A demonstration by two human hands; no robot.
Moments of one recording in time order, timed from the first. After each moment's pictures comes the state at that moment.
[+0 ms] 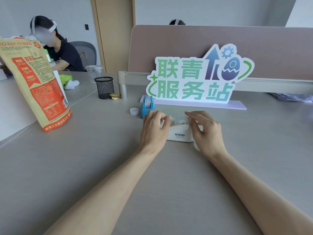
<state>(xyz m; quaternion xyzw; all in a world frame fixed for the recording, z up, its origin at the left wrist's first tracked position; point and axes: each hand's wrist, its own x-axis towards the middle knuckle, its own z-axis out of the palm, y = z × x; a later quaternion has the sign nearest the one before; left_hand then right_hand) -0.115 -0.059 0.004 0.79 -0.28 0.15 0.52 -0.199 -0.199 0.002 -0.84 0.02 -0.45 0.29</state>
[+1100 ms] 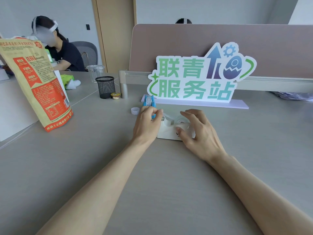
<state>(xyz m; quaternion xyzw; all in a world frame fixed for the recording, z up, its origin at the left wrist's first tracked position) -0.090 -0.047 0.013 0.79 -0.24 0.11 0.55 -0.202 -0.187 0.000 -0.90 0.01 -0.38 0.20</state>
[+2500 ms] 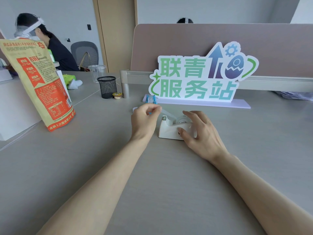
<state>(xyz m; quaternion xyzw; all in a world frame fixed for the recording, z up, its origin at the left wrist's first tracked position) -0.093 -0.040 0.027 0.72 -0.18 0.10 0.66 -0.202 -0.188 0.001 -0.91 0.02 -0.37 0.20</state>
